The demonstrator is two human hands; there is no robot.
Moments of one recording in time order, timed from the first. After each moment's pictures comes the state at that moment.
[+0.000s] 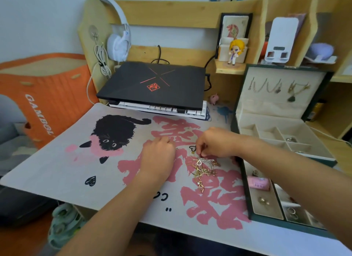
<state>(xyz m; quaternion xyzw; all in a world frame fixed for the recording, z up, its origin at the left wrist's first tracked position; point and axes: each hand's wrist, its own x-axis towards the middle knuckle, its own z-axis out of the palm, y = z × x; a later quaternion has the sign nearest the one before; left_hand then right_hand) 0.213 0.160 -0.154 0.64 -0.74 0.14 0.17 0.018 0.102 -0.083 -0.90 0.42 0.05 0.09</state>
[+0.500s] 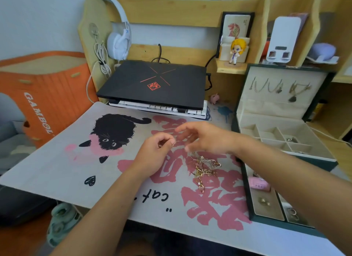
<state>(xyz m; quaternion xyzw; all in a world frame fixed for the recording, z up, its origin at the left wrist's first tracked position) 0.236 0.165 -0.142 0.56 -0.64 -0.28 0.46 0.040 0.111 -0.073 -0.84 0.40 -0.12 0.34</state>
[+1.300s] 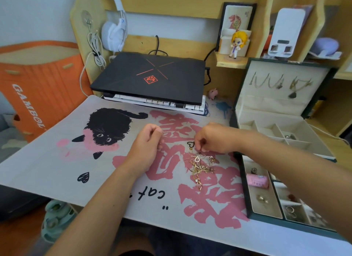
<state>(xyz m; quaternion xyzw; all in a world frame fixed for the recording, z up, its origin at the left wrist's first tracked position) 0.241 0.164 -0.146 0.56 -0.54 -0.37 0.51 0.014 0.086 -0.089 -0.90 0.41 0.06 0.11</state>
